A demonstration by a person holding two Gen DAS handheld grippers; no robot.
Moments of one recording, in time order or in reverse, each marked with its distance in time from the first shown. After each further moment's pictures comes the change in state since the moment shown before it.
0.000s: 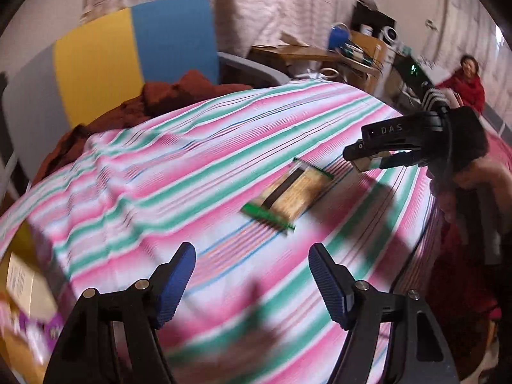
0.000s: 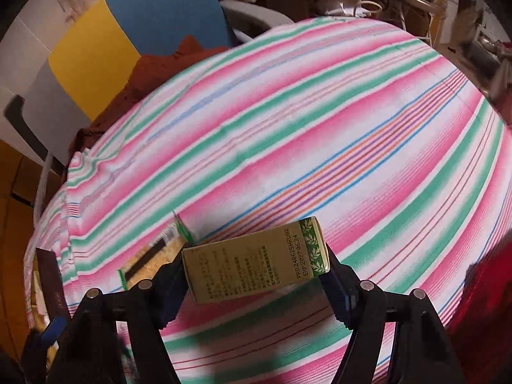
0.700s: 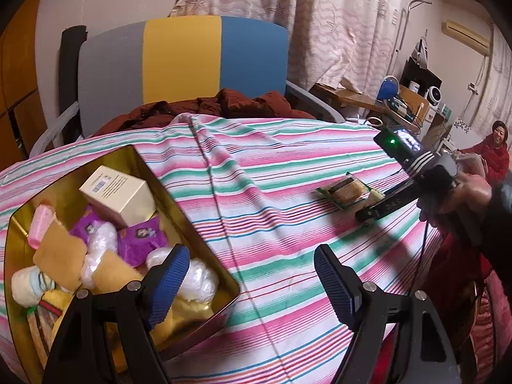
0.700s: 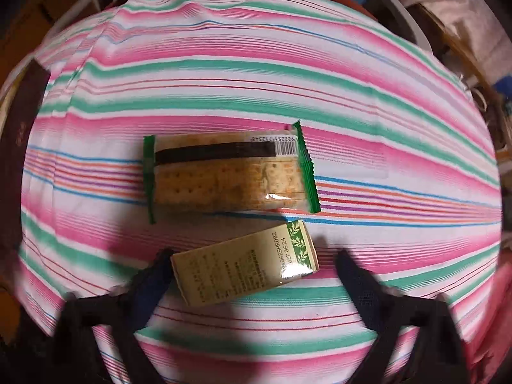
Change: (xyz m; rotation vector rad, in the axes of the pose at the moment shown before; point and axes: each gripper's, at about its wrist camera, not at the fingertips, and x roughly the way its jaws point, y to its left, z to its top) left arm -0.104 0.071 -0.091 -0.282 -0.137 0.101; right arm 0.067 0.111 -0.047 -0.640 0.291 -0.128
